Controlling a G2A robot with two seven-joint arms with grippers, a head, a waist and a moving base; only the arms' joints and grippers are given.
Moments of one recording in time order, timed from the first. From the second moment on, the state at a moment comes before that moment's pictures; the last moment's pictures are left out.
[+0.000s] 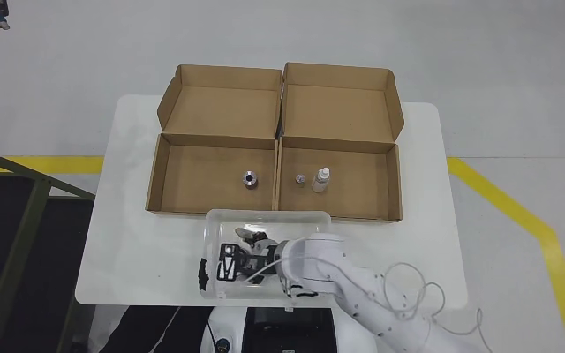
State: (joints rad) left arm 0.32 -0.54 -1.17 -1.24 2.78 -0.06 0.26; right arm -1.05 -1.37 0.68 -1.71 -1.31 -0.61 0.78
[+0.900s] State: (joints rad) left arm 0.32 -0.54 -1.17 -1.24 2.78 -0.06 0.26; right arm -1.03 -1.36 0.70 -1.77 -1.25 -0.64 0.81
